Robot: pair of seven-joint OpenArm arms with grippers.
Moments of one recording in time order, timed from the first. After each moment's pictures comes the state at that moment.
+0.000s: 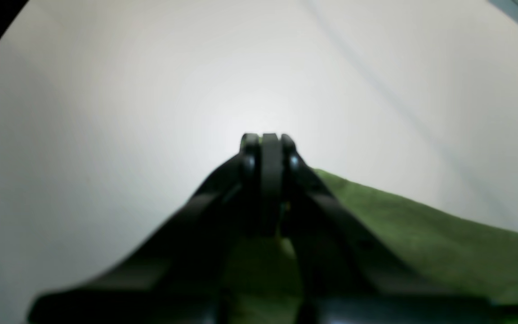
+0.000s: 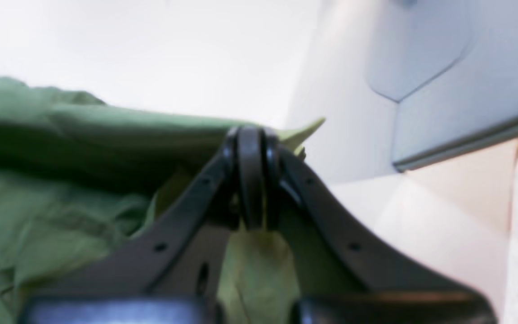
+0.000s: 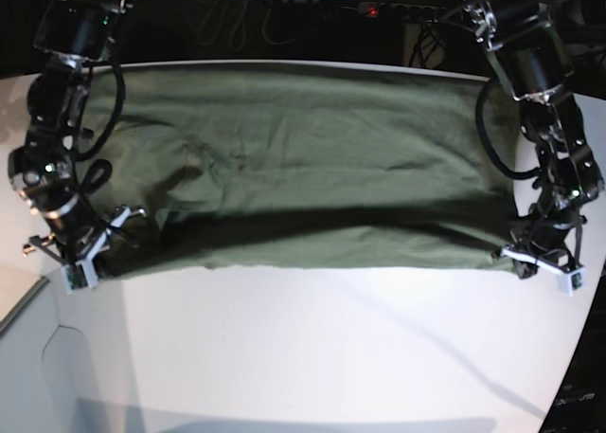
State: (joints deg) left arm -10.5 -9.4 -27.8 73.9 -13.6 -16.6 30.9; right arm 0.9 7.7 21.4 91.8 -9.9 33.8 -24.0
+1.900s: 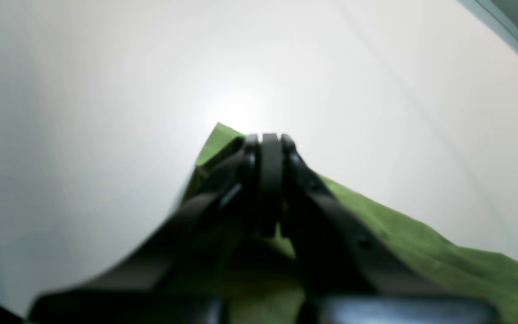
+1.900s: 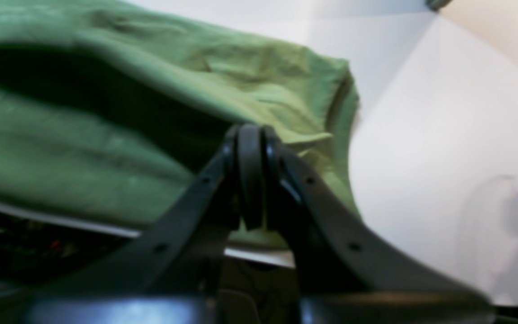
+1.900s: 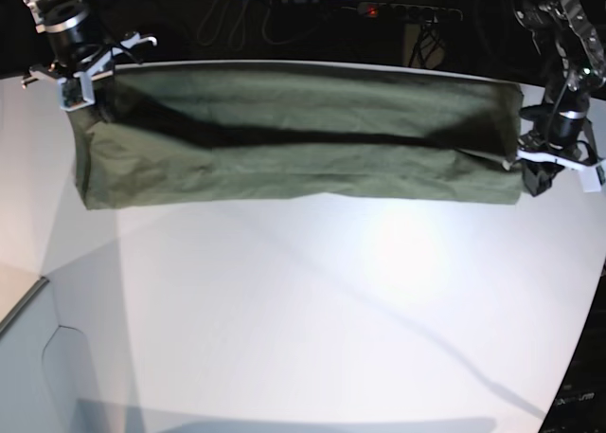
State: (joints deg) left arm 16.0 -5.2 -34.5 96.5 -31.3 -16.9 31.2; right arm -37.8 -3.1 31.5 109.7 -9.5 38.0 -6.1
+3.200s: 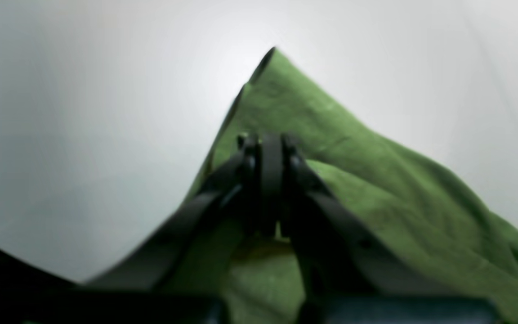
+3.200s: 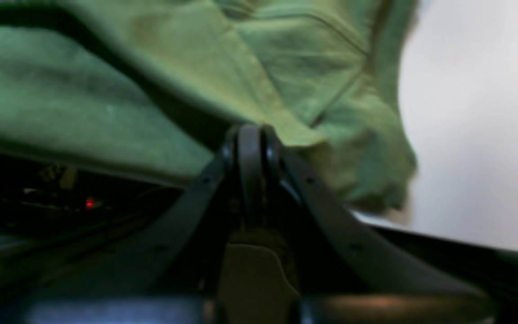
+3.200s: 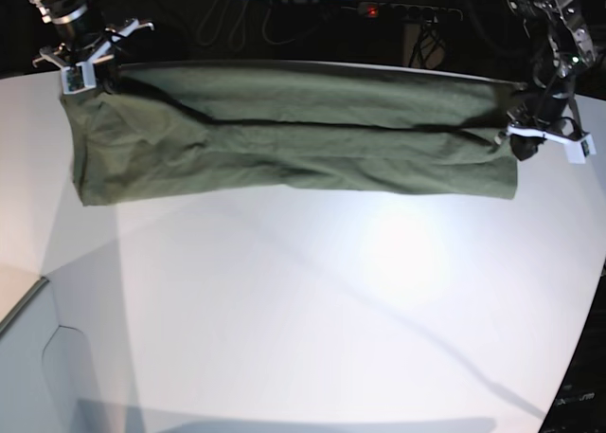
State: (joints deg) left arm 16.6 -5.4 -34.9 85.8 -31.3 -16.8 30.8; right arm -34.9 -1.9 34.6 96.1 -9.7 39.2 -5.4
